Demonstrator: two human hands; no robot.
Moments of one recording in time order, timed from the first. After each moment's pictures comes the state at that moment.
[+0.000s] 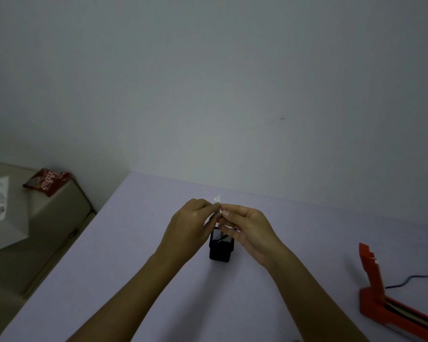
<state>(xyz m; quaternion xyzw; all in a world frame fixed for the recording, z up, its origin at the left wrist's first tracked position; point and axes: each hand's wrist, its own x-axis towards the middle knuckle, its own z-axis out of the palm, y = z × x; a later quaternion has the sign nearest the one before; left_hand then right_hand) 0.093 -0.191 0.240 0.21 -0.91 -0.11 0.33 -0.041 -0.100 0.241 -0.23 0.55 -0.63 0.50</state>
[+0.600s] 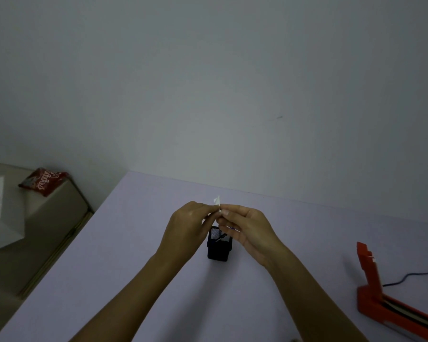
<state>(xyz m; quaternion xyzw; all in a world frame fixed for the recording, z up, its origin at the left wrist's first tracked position) 0.089 -0.190 0.239 0.21 -0.90 -0.13 0.35 -0.045 -0.097 0.240 -0.23 0.55 -0.63 0.50</state>
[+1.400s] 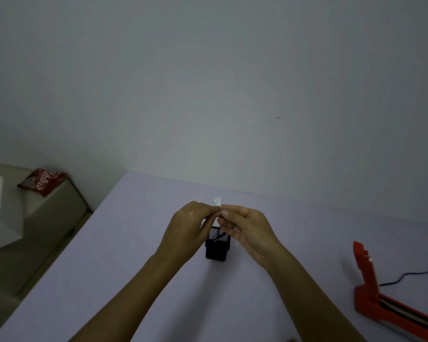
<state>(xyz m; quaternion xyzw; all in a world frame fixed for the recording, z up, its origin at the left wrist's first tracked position) 0.087 -0.185 0.239 0.21 -0.91 -0.16 0.33 -0.048 -0.092 0.241 -0.22 0.56 -0.63 0.49</state>
